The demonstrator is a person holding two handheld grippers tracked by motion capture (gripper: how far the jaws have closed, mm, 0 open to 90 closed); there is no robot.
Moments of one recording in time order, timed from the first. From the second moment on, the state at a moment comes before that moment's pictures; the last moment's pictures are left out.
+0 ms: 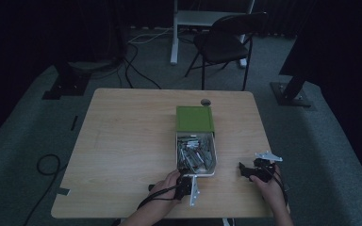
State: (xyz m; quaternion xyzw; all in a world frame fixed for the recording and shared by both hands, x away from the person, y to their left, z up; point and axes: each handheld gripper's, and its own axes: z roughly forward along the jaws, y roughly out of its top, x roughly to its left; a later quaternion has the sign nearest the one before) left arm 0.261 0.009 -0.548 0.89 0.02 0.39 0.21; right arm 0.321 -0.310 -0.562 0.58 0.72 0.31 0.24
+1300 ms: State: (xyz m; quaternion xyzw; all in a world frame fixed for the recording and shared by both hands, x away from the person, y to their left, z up) left arm 0.253 0.078 -0.508 0.88 0.14 0.24 0.39; right arm 0.321 -0.310 -0.562 0.58 0.72 0.31 0.24
